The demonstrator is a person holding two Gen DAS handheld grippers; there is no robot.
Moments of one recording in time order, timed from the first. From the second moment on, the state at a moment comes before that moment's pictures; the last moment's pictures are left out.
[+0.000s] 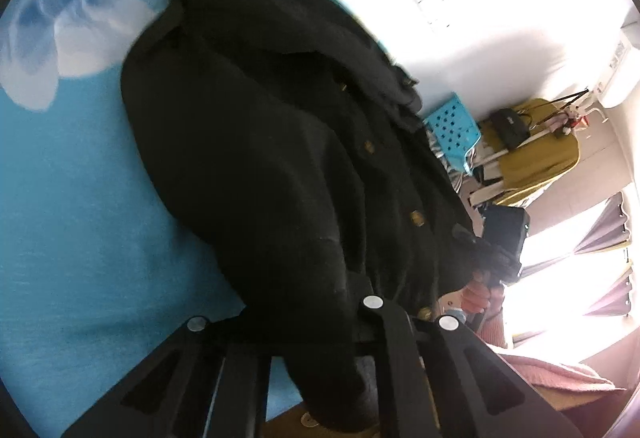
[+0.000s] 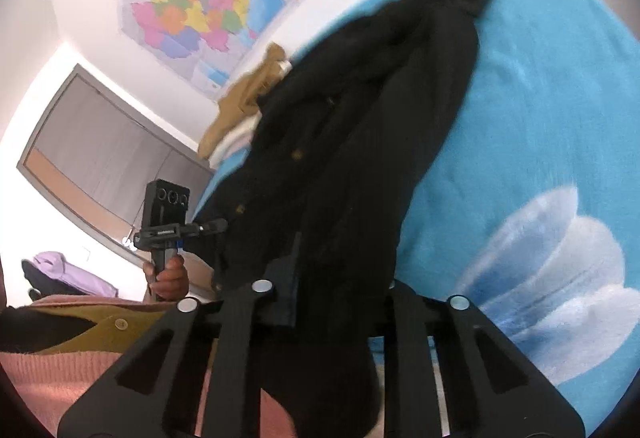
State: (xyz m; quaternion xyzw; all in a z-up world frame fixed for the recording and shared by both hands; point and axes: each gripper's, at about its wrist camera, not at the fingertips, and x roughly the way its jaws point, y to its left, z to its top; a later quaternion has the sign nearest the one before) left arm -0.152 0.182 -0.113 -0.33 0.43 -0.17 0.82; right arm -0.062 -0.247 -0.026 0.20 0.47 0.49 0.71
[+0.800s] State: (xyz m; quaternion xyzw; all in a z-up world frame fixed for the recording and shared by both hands) left arm -0.200 0.224 -0.057 -0.34 0.37 -0.18 0.84; right arm -0.099 -0.269 0.026 0.22 0.42 0.51 0.72
